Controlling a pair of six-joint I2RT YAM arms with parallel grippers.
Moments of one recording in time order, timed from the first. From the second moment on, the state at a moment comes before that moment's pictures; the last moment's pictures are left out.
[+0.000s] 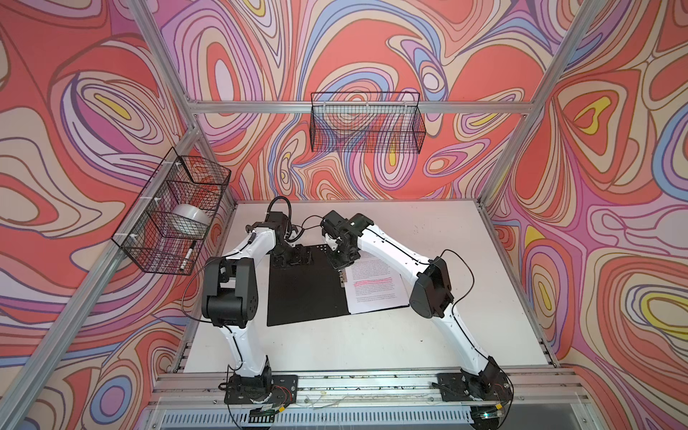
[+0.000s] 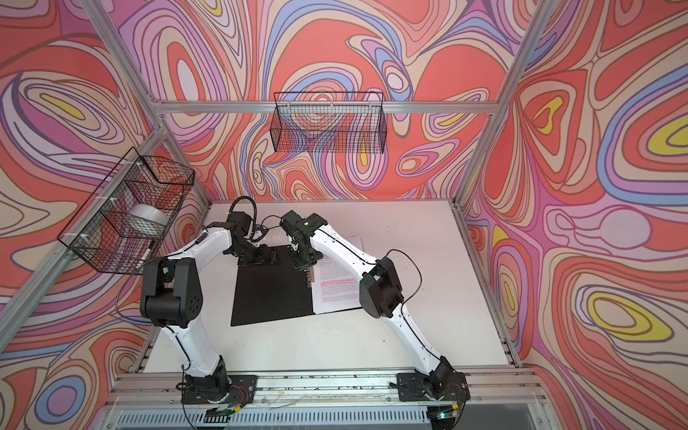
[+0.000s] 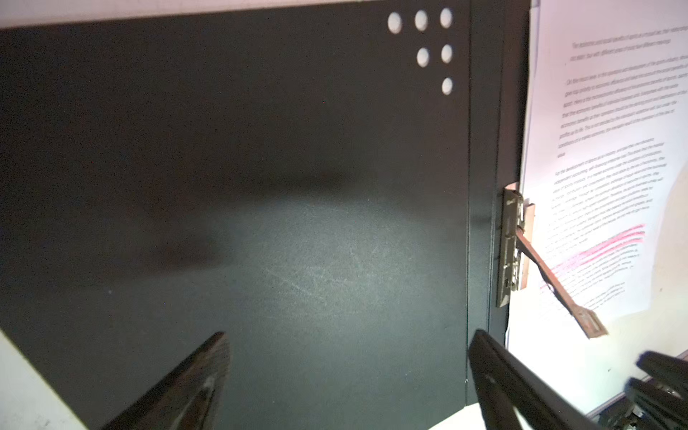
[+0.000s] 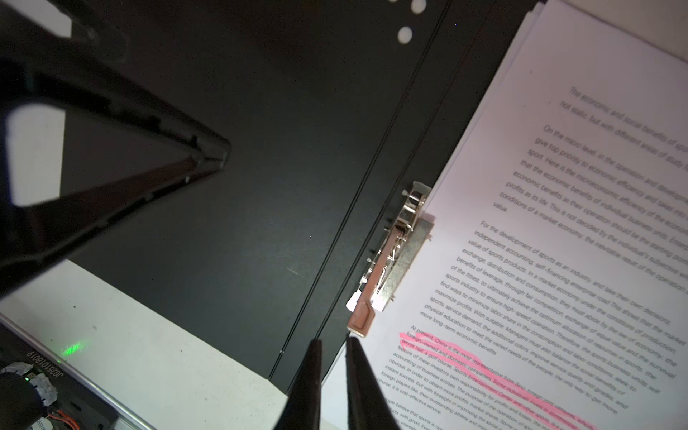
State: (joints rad) left arm -0.05 1.88 1.37 -0.88 0.34 -0.08; right arm 0.79 2.43 2.43 -1.29 -0.12 0.26
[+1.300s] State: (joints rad) left arm -0.05 1.93 1.40 -0.88 0.40 -0.08; right arm 0.79 2.50 2.47 -1.35 -0.11 0.21
